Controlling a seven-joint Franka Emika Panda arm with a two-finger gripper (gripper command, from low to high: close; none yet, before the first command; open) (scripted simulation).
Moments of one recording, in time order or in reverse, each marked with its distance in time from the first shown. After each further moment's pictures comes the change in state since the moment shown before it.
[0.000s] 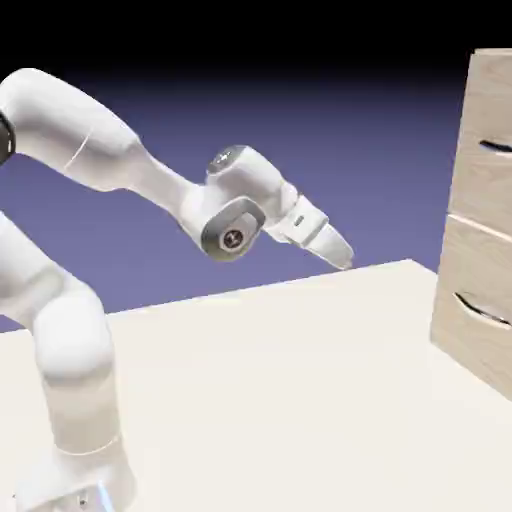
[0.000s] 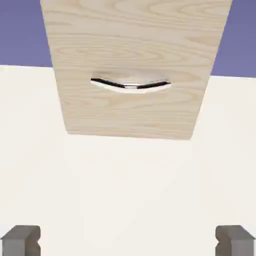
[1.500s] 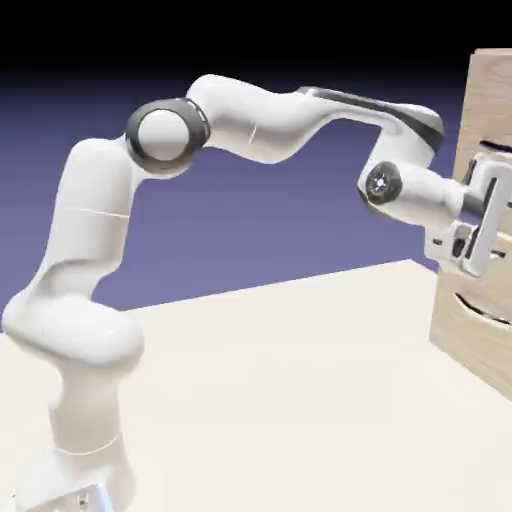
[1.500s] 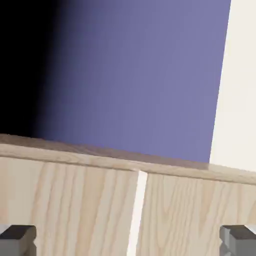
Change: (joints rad) arm 0.657 0.989 -0.880 1.136 1.957 -0.102 -0.230
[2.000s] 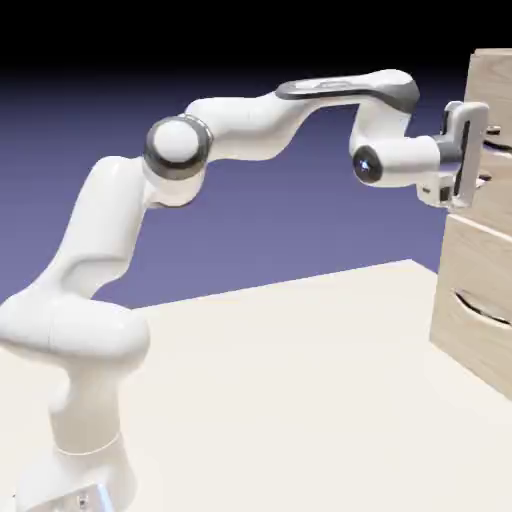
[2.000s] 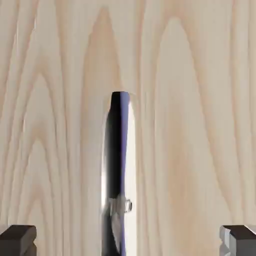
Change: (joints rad) arm 0.160 0.300 -0.237 0.355 0.524 -0.022 -0.025
